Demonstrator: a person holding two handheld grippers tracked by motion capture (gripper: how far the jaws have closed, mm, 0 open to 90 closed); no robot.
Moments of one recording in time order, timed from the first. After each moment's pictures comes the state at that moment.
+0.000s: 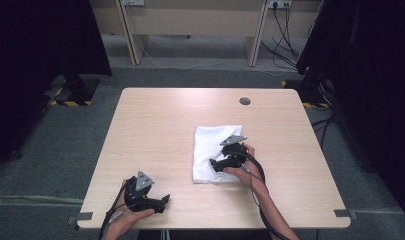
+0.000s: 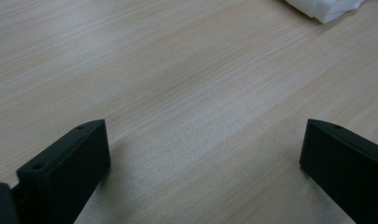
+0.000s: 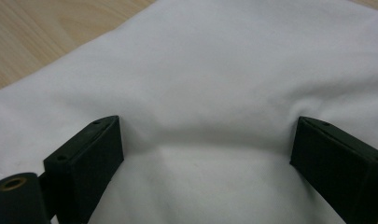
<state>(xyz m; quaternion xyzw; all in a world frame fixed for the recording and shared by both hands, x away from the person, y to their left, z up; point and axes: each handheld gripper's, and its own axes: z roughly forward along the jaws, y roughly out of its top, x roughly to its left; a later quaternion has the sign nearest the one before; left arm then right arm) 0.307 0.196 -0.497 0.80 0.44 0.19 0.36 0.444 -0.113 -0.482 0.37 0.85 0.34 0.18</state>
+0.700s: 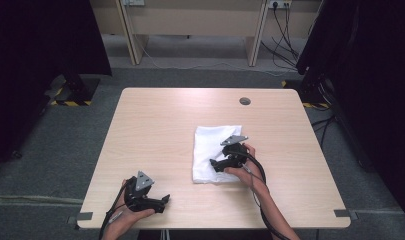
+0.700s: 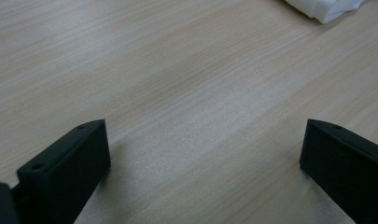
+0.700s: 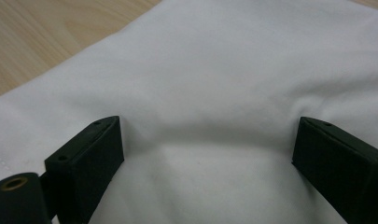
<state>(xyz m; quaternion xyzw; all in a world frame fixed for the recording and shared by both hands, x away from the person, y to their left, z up) 0.307 0.196 -0.497 0.80 0.44 0.19 0.36 0.443 -0.115 -0.479 0.37 0.84 0.35 0.17</state>
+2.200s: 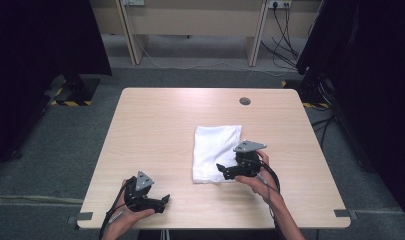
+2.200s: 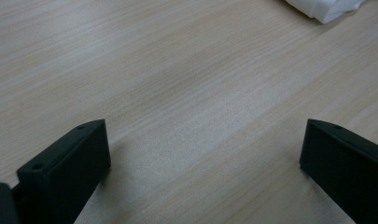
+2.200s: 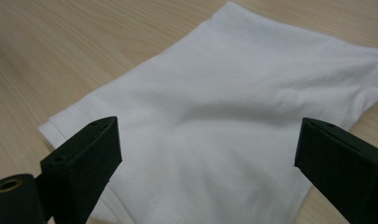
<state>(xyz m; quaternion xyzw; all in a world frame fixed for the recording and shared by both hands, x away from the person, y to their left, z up) 0.307 0.196 -0.497 0.80 0.44 0.19 0.36 0.400 -0.144 -0.453 0.35 0.82 0.41 0.17</state>
